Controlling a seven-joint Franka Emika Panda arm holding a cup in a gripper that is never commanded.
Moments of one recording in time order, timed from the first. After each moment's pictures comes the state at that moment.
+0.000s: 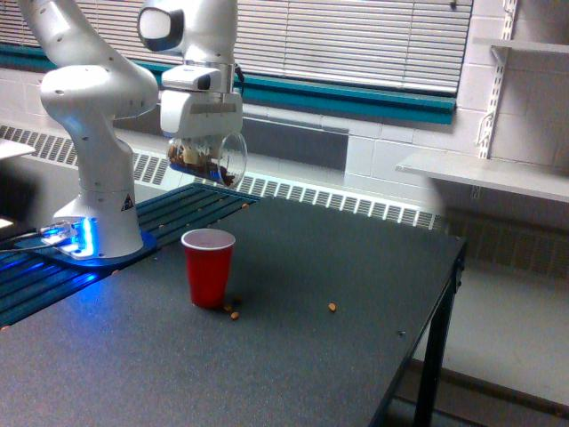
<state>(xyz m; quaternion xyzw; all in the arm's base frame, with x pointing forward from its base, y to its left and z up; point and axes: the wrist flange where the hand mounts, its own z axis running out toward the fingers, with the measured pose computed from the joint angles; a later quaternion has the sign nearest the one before) 0.284 -0.055 0.372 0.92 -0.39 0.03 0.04</state>
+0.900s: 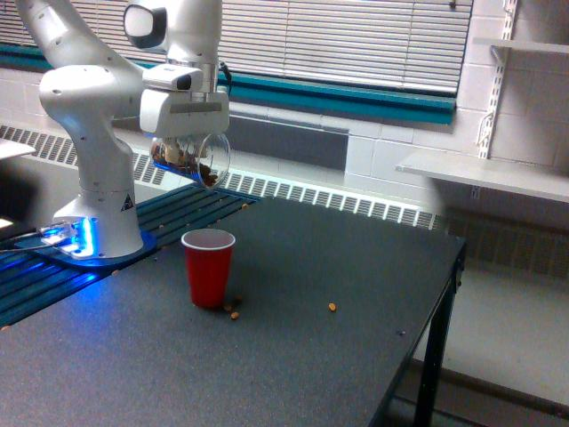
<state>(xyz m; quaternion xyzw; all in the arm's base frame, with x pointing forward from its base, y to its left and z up) 0.263 -0.069 0.371 0.91 -0.41 0.01 0.04</state>
